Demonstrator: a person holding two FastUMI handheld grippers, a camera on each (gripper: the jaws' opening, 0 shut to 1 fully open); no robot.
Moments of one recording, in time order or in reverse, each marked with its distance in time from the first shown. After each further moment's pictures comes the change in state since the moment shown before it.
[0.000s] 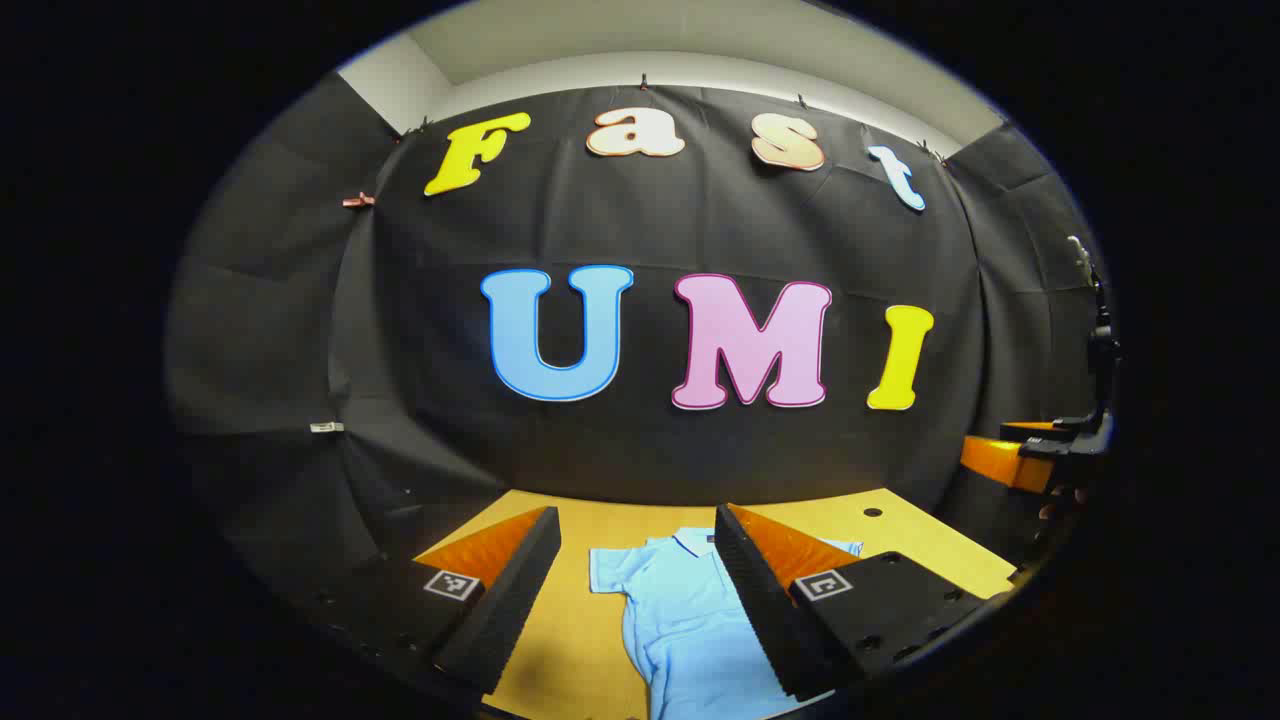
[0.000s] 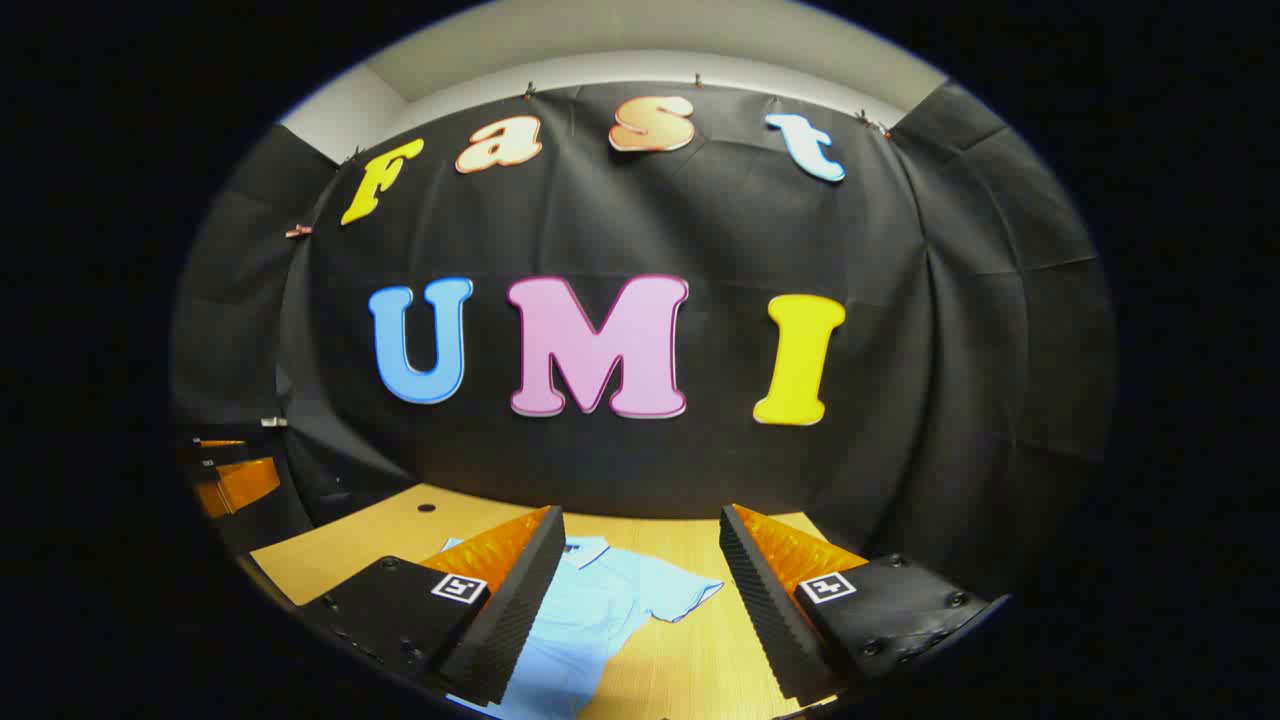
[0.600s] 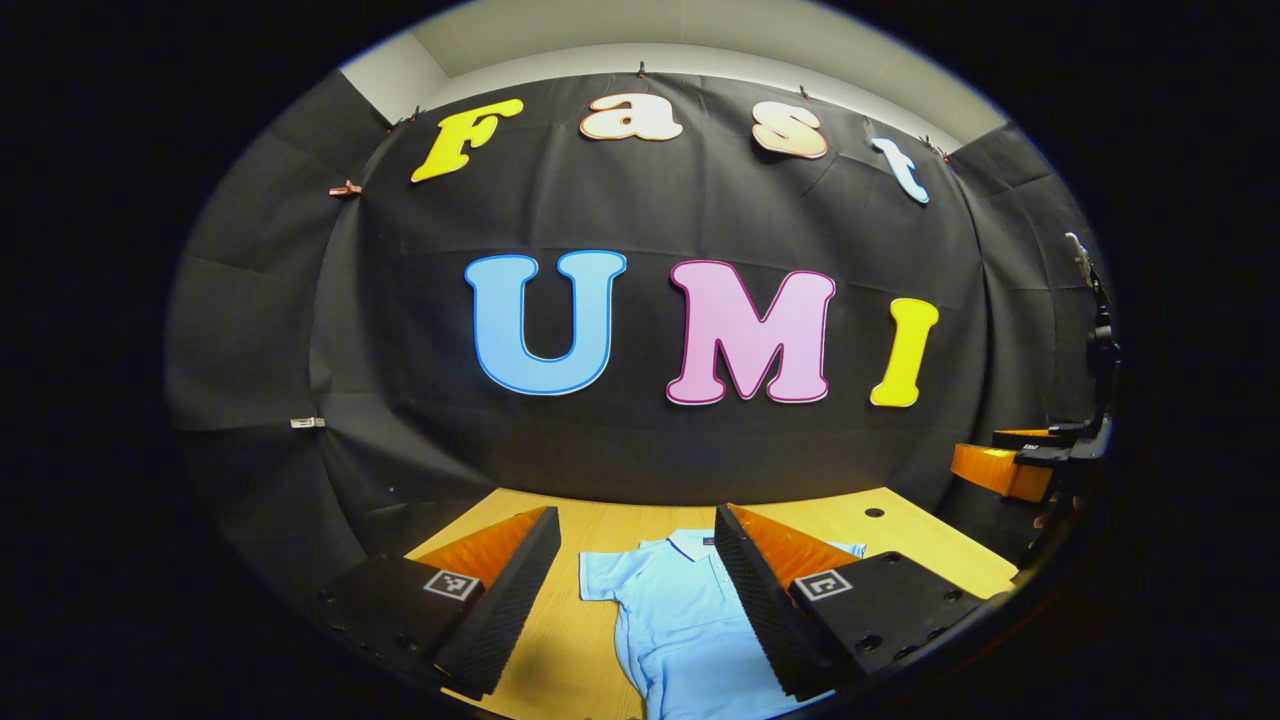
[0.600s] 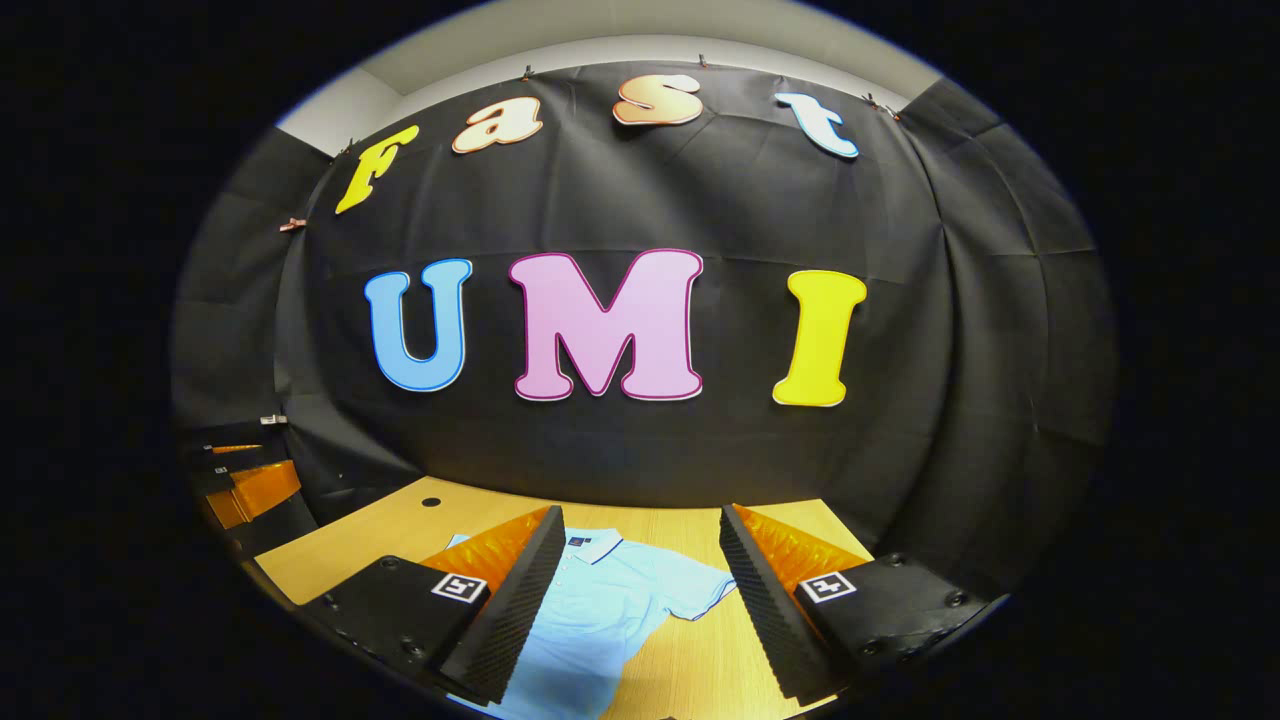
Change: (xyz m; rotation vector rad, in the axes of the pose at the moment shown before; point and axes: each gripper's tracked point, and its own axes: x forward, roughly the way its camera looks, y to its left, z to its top) left arm 0.039 0.001 -0.003 -0.002 0.018 -0.016; right arm 0.031 0.017 -0.005 0.004 0.019 0.015
